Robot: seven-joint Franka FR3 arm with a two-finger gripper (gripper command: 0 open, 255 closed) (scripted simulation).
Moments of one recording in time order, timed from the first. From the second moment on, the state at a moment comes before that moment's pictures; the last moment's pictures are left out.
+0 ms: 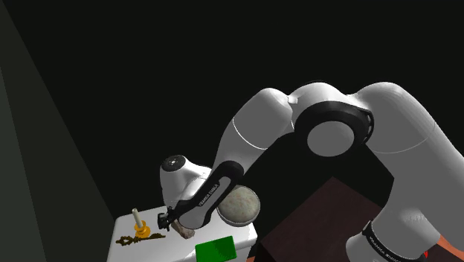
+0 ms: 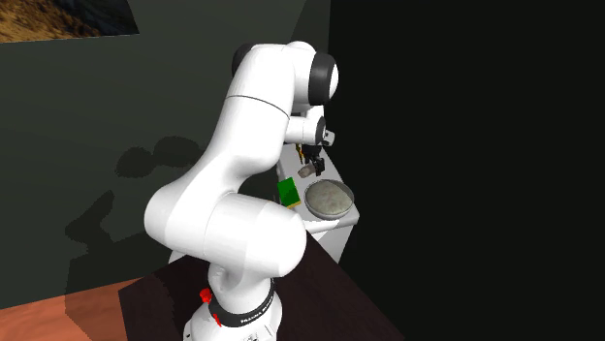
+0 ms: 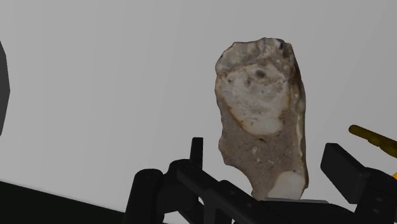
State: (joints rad) arm 0.64 0.91 0.04 -1.72 -0.12 2.67 0.89
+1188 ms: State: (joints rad) arm 0.63 0.82 0.05 -1.77 -0.12 2.63 0.89
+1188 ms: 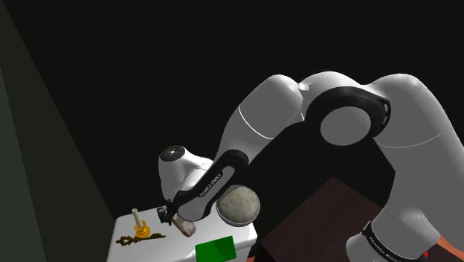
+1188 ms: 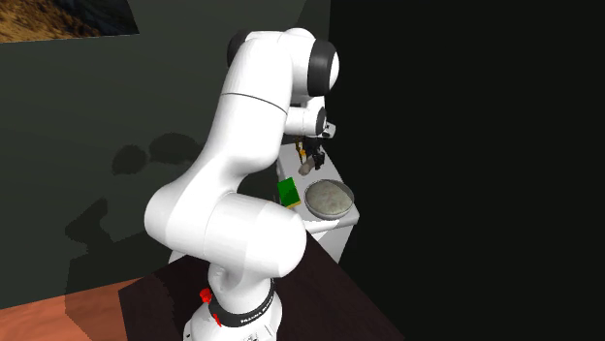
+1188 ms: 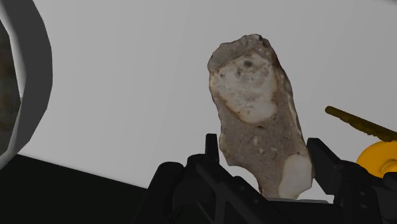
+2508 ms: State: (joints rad) arm 0.62 0.60 0.07 -1.82 -0.10 2.47 0.87
